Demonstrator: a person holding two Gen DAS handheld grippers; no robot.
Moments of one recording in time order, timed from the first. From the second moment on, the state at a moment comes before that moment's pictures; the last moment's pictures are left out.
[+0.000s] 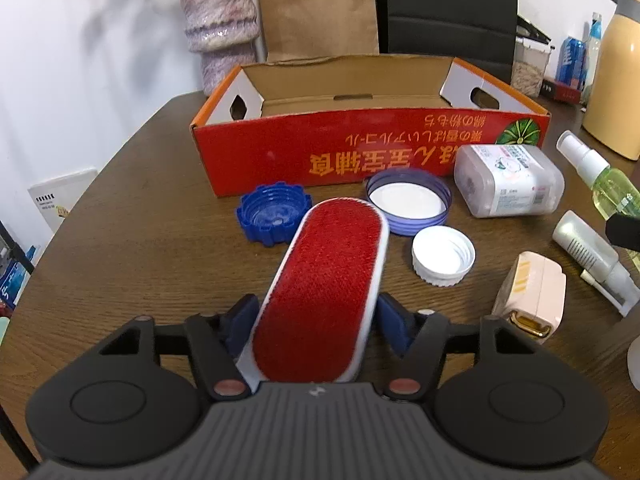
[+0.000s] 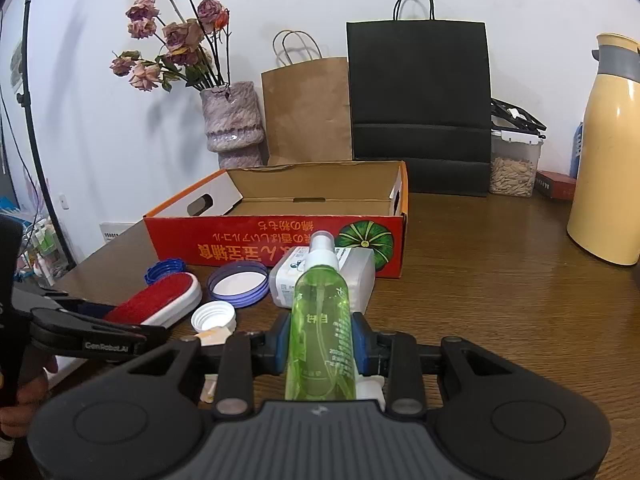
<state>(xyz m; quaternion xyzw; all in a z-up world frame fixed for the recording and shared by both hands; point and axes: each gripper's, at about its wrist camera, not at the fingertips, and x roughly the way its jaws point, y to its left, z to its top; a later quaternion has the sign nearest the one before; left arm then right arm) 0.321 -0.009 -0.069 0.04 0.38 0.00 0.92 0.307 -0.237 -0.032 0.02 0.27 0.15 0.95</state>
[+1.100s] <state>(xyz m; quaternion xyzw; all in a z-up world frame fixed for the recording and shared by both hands) 0.306 -0.020 0.001 0.05 0.30 0.01 0.95 0.312 -0.231 0.001 0.02 0.23 0.16 0.96</state>
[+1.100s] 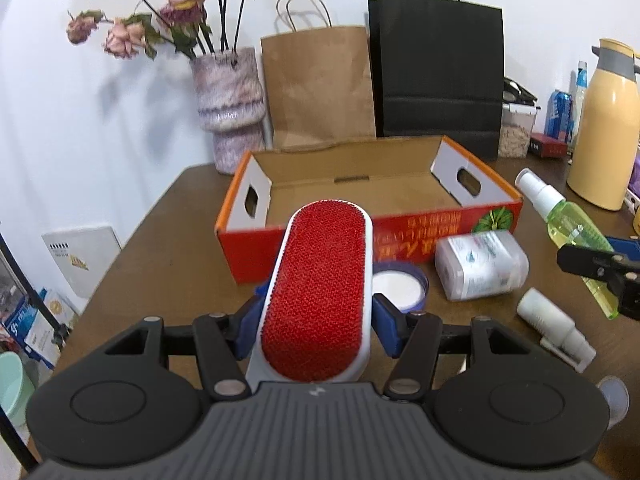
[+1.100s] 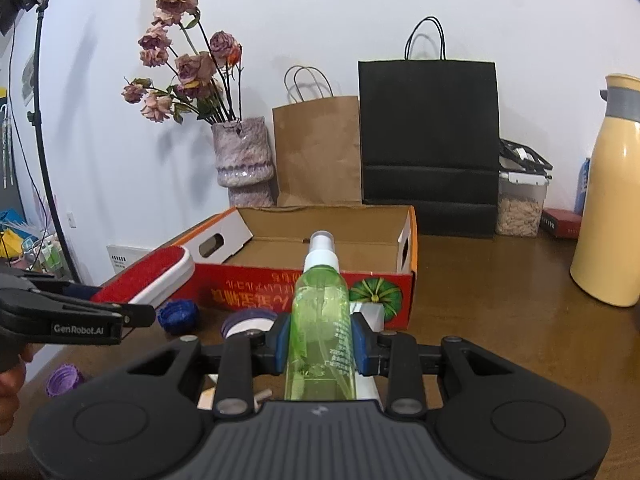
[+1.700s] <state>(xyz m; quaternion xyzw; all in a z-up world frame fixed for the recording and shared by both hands) 0.376 -0.030 0.035 0.06 0.27 0.00 0.96 0.378 -0.218 0.021 0.00 0.22 0.16 0.96</state>
